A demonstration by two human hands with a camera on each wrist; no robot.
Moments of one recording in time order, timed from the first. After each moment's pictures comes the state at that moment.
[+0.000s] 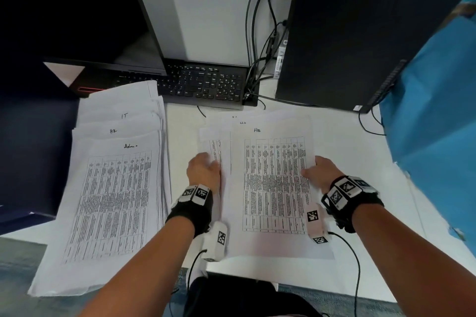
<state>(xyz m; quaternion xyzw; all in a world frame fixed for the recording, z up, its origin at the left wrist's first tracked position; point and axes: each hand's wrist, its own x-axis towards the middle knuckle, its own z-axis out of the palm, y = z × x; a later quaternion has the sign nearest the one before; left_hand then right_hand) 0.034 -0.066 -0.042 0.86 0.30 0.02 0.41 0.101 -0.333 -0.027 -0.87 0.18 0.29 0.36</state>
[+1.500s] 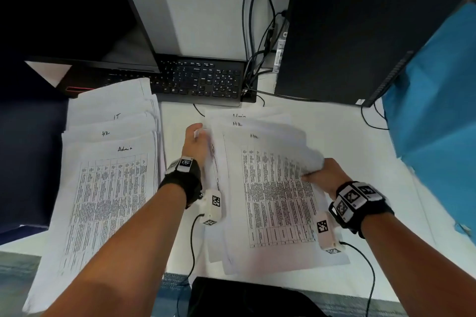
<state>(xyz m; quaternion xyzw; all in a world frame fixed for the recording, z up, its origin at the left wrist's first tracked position) 0.086 -0.039 -0.031 0.71 0.33 -0.02 0.62 0.087 -0.340 -0.025 -0.86 0.10 0.25 0.44</state>
